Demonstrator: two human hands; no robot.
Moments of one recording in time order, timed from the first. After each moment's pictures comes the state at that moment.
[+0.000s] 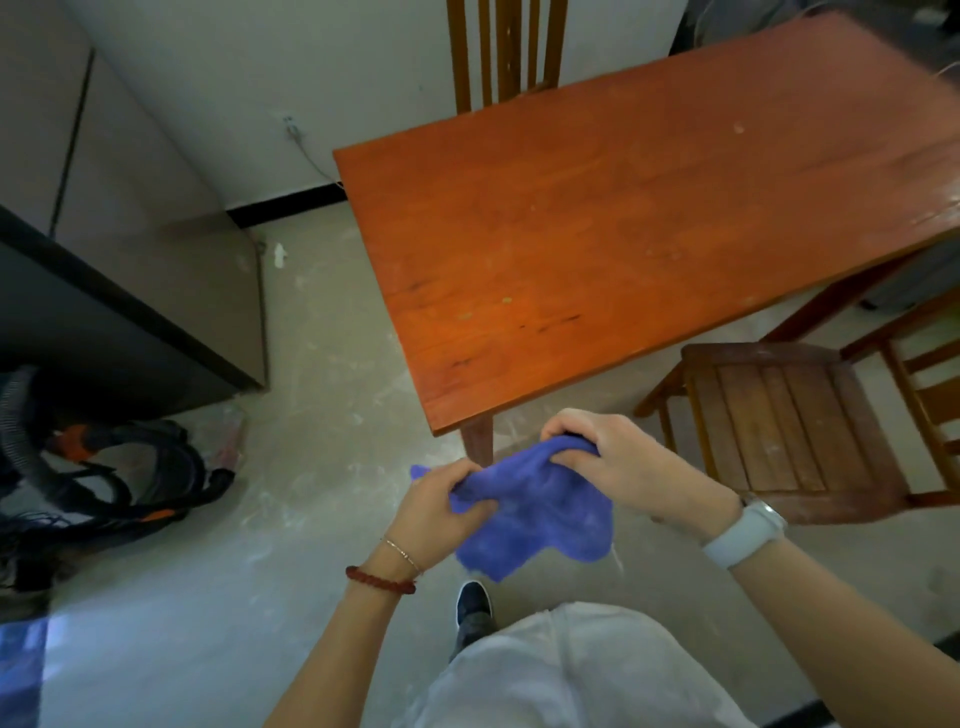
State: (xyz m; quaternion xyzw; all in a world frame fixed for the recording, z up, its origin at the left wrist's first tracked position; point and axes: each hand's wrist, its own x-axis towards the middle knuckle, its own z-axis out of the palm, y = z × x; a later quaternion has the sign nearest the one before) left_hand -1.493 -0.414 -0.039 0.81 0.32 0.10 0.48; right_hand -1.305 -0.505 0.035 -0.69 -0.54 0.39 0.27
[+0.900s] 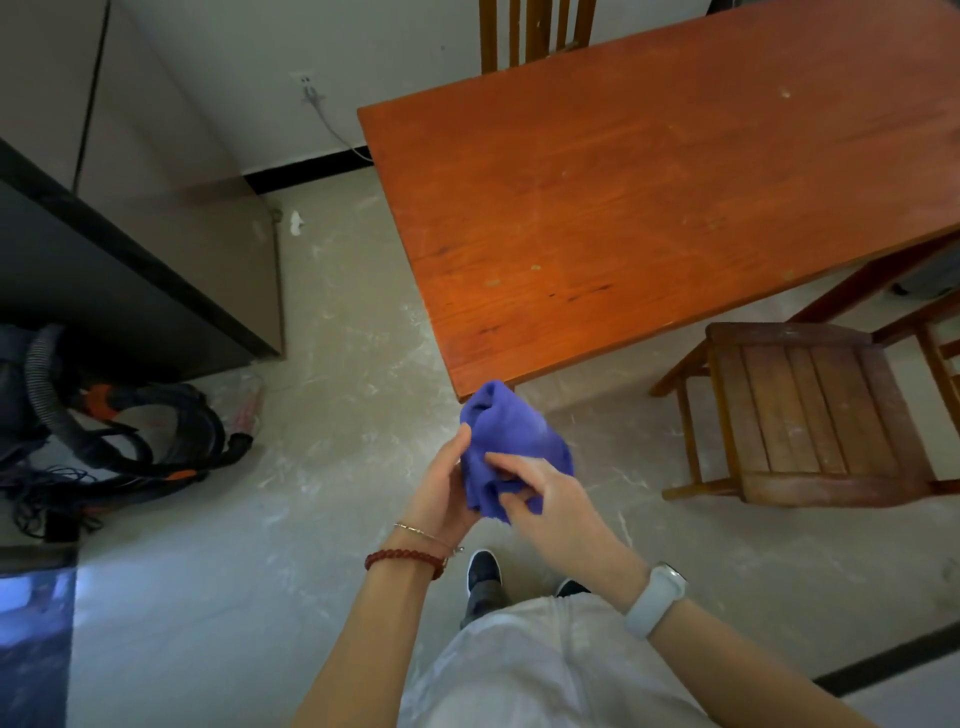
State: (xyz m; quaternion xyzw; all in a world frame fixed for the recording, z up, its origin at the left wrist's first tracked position) left_hand -1.503 -0.424 -0.034 0.26 0.45 0.14 0.84; right_hand -1.410 -0.514 -0.022 -0.73 -0.43 0.40 0.35
